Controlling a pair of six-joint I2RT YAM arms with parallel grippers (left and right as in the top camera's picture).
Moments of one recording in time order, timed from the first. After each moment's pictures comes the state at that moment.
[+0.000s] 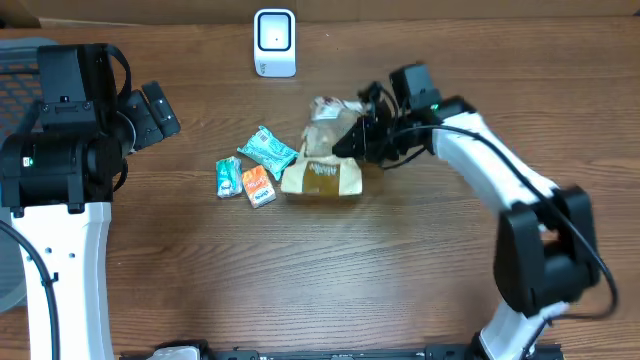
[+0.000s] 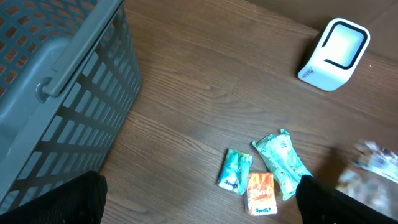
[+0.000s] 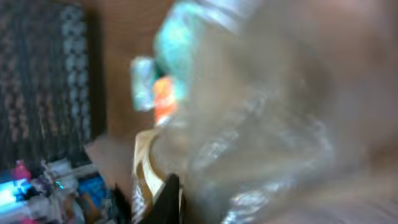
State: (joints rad) left arm 0.04 1.39 1.73 -1.23 -0.20 -0.36; right arm 0.32 1.90 1.44 -0.68 -0.75 0.33
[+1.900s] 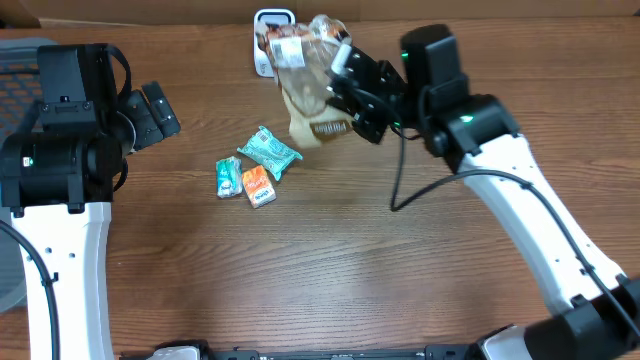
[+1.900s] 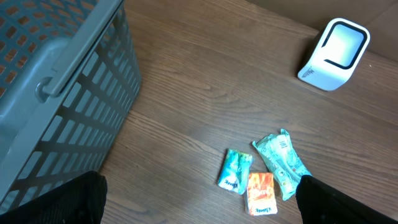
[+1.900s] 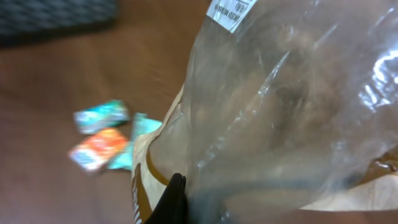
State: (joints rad) left arm 0.04 1.39 1.73 -1.23 -0.20 -0.36; right arm 0.43 1.63 1.54 -0.55 -0.42 -0.57
